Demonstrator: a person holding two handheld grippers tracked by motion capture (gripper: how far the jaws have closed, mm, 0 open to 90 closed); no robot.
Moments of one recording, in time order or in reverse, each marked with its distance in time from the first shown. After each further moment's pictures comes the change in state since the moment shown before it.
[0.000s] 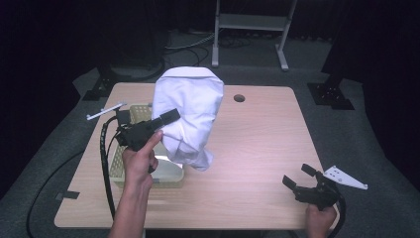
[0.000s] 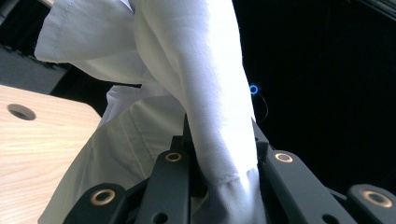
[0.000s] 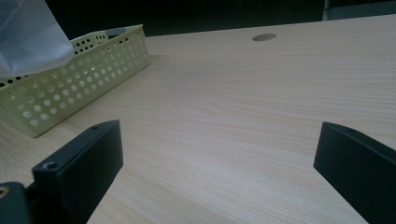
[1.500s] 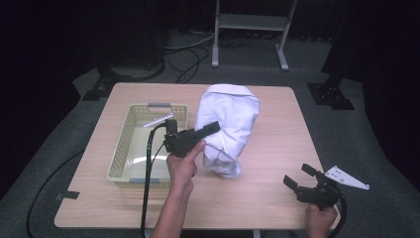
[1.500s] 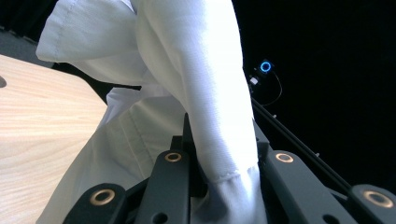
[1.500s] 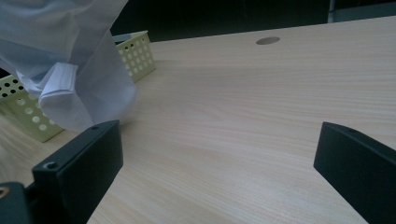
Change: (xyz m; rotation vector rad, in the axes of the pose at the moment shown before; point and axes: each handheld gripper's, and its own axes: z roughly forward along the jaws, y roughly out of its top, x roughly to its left) left arm 0.027 -0.062 0.080 0.066 0.028 0.018; right arm -0.003 0.000 -0.002 -0.019 0.025 0.018
